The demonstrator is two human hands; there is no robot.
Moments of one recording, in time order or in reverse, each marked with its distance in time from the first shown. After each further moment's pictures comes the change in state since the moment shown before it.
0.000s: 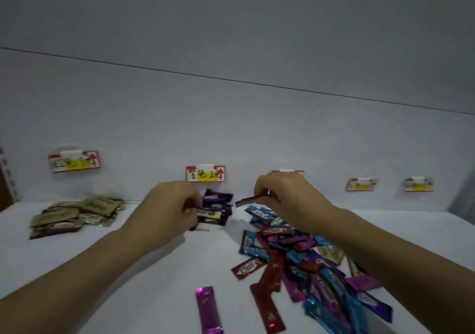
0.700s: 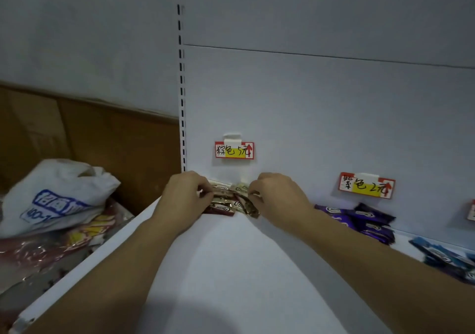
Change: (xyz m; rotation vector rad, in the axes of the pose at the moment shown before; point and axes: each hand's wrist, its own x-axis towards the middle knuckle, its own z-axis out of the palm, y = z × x) left_hand -0.109 -0.193 -0.093 0.186 0.222 -0.568; right_hand 0.187 -0.199 0.167 0.039 -0.061 -0.229
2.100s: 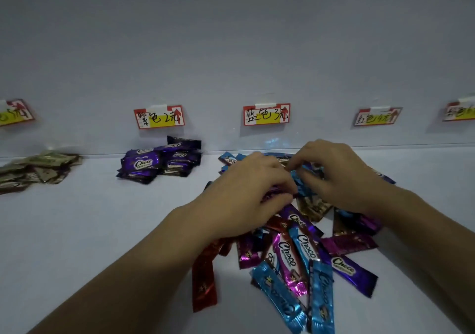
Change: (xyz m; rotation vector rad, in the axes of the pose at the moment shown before) left_hand -0.103 0.381 0.148 -0.211 -0.586 0.794; right_hand -0.341 0.254 -0.110 0.187 0.053 0.256
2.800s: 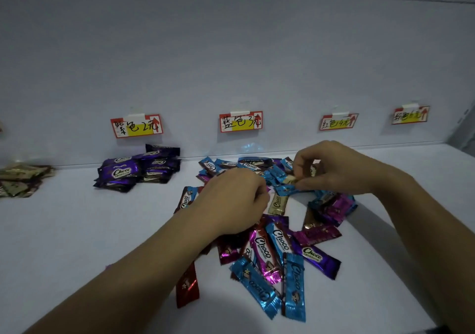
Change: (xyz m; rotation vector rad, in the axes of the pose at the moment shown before) left_hand 0.014 0.020 0.007 0.057 -0.144 -0.252; right_hand -0.018 0.013 -0.052 0.161 -0.271 0.197
